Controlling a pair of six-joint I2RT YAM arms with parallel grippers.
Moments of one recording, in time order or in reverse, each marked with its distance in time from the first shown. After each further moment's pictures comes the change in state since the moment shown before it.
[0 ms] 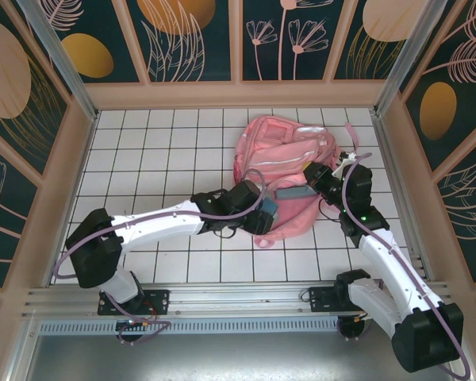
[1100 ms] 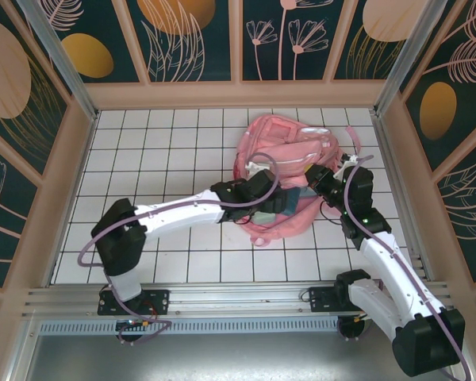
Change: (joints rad) left arm 0.004 0.141 0.183 -0.026 -0.322 -0.167; right arm -0.001 -0.033 0.000 -0.053 0.024 -0.008
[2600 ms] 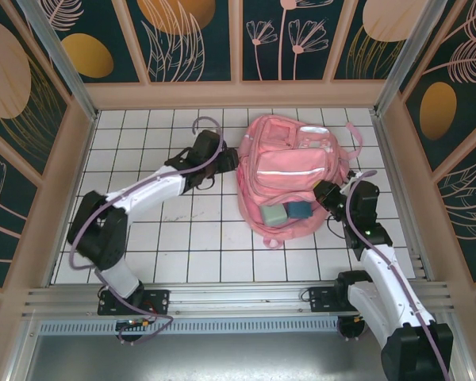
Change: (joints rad) left arm 0.415 -0.038 -0.086 0.216 0.200 0.083; right arm -0.141 -0.089 -0.161 -0.040 -0.072 -0.074
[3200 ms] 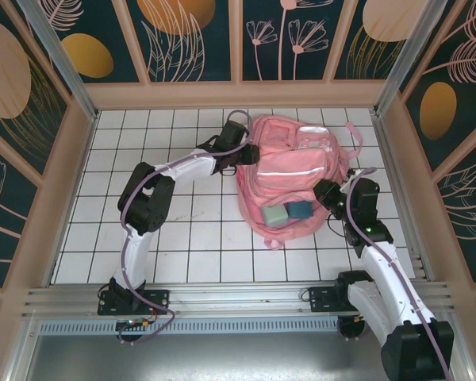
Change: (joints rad) left arm 0.008 0.434 0.365 0.048 0.219 0.153; right arm -0.002 0.027 0.036 -0.035 -0.008 -0.013
